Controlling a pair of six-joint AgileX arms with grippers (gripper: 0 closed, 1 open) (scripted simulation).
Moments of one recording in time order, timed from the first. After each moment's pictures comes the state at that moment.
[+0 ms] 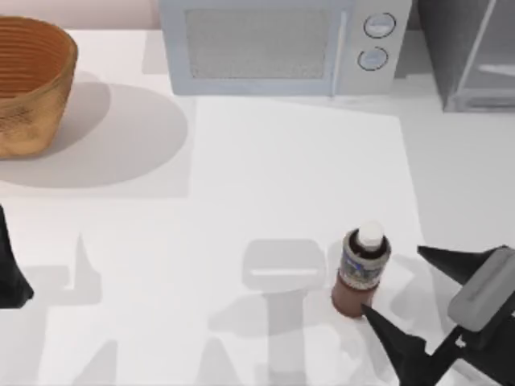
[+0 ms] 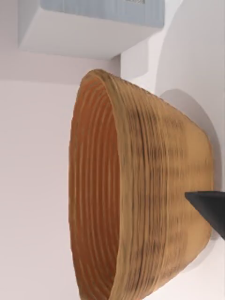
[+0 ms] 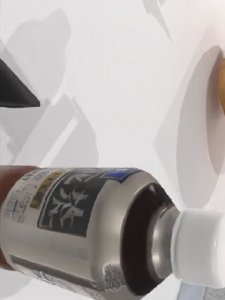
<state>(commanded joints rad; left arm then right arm) 0.00 0.00 0.00 0.00 0.00 0.00 0.57 1.71 -0.06 1.57 -0.18 -0.02</state>
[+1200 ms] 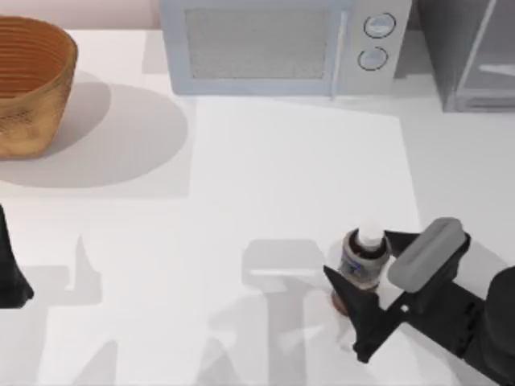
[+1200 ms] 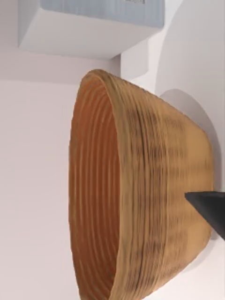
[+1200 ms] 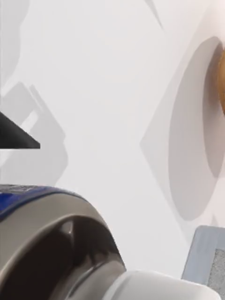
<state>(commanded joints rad) 0.00 0.00 0.00 0.00 0.00 0.00 0.63 1.91 0.17 1.54 -0.12 -0.01</state>
